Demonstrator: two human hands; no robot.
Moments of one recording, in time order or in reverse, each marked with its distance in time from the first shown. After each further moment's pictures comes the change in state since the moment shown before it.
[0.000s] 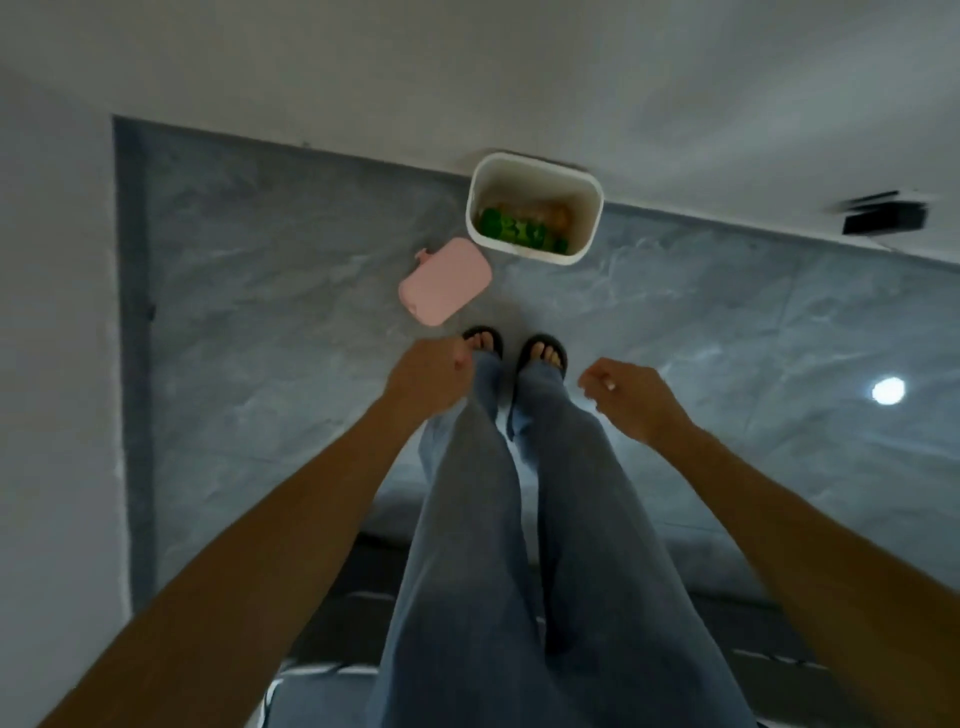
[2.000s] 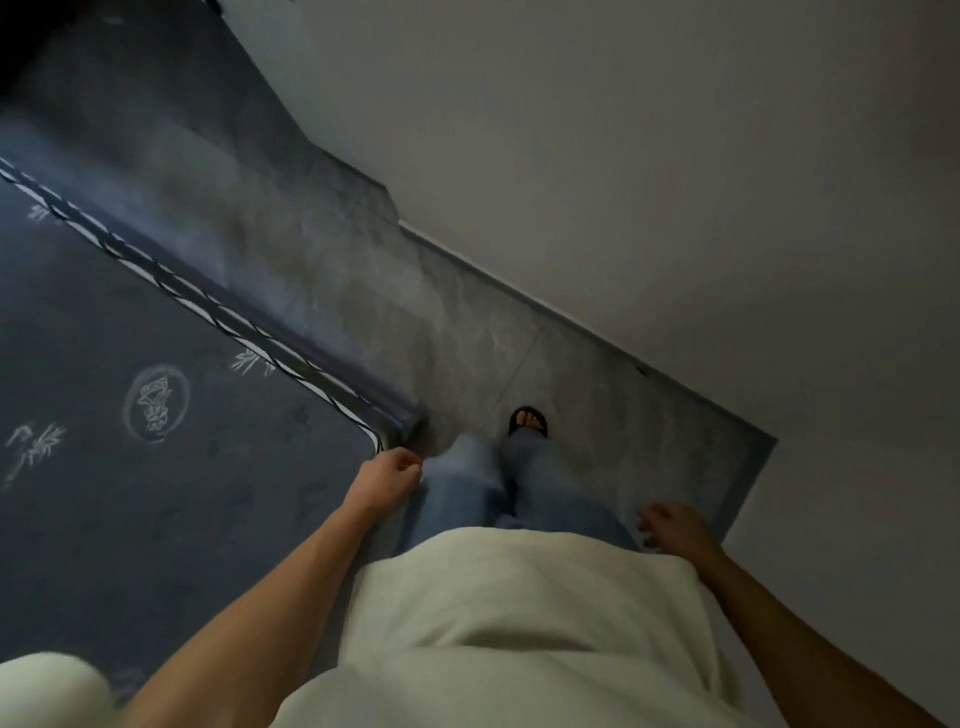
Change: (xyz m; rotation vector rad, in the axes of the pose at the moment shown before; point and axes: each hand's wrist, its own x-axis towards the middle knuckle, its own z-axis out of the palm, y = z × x) left_hand -0.528 -0.331 0.066 -1.849 0.584 -1.175; right_hand -0.195 -0.644 0.272 -1.214 -0.489 -0.452
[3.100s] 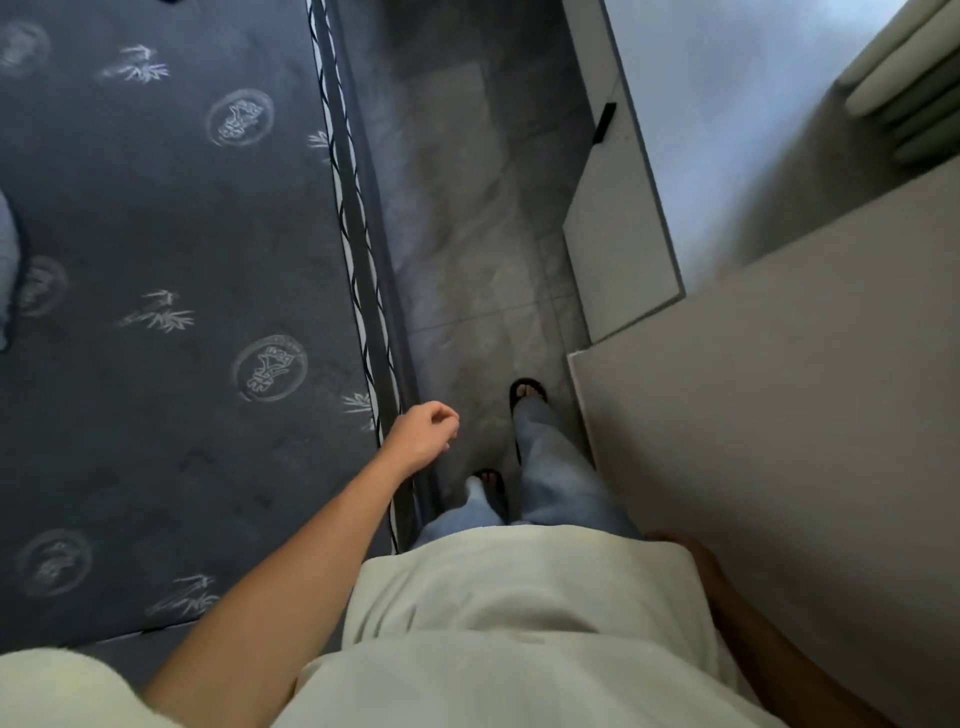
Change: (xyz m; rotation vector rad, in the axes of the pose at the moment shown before) left_hand 0.190 0.009 -0.359 -0.926 0.304 -0.260; right_hand 0.125 -0.598 0.002 -0.854 -0.173 -0.259
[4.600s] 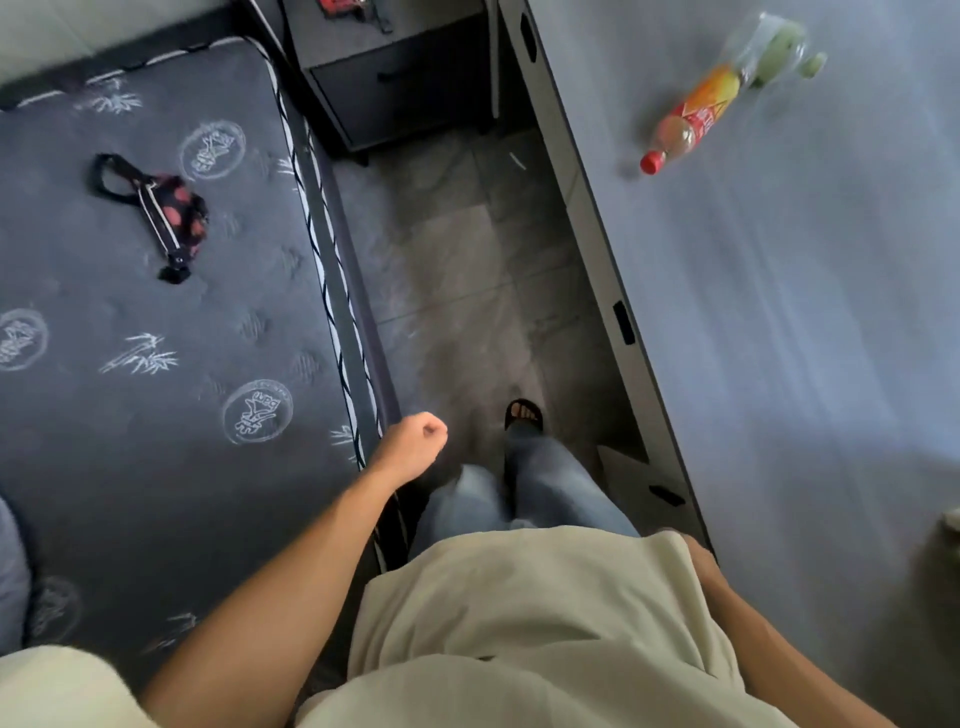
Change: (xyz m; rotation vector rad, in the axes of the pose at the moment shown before) left_hand 0.406 0.431 -0.394 0.182 0.004 -0.001; right_hand 0.191 -0.610 -0.279 -0.028 0.066 0.045
